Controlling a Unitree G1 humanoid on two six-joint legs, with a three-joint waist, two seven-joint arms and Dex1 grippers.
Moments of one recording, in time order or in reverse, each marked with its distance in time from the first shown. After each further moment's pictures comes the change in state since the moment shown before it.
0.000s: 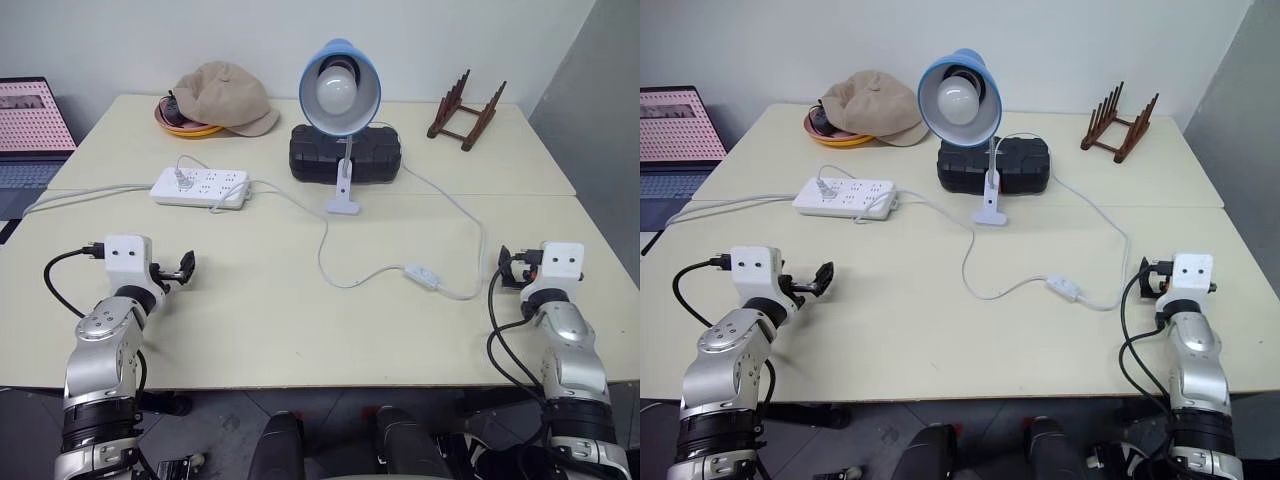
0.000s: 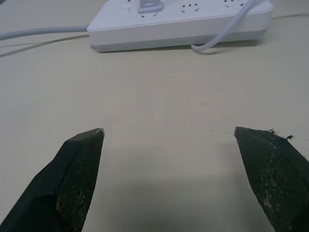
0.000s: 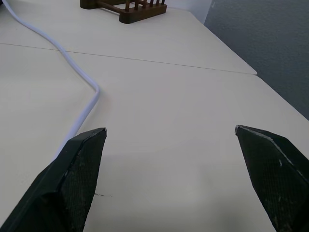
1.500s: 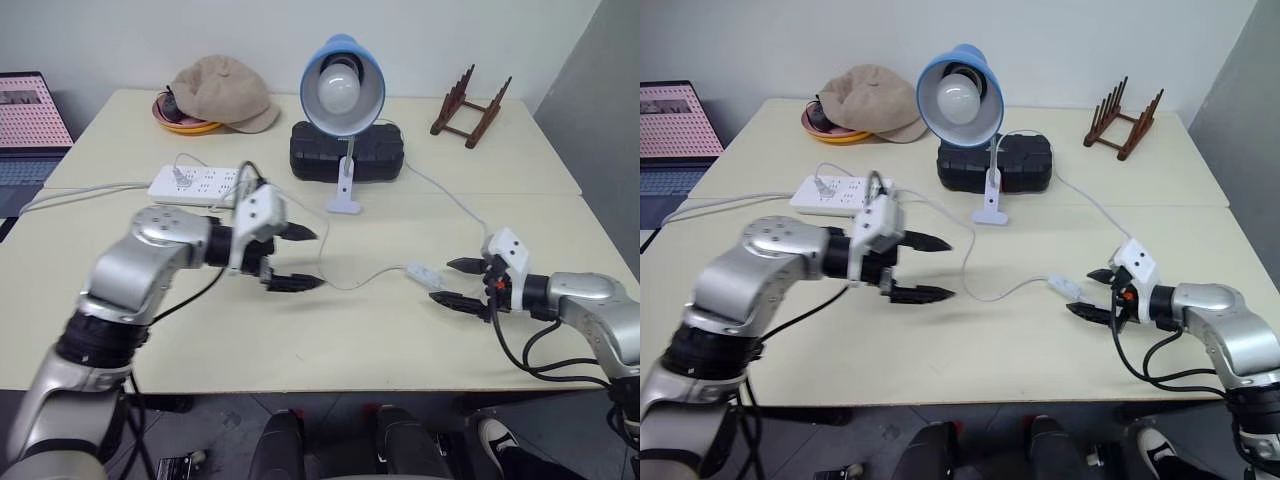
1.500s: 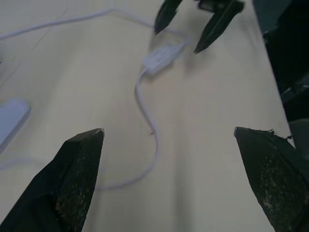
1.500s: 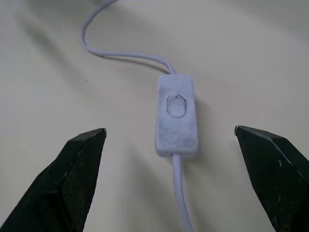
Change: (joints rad) left arm -0.459 0.225 -0.591 -0.254 -0.171 0.192 -0.938; right arm -0.105 -0.443 0.345 -0.223 0.304 0.454 0.855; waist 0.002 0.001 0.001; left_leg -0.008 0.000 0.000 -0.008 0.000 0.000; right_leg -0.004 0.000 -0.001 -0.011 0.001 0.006
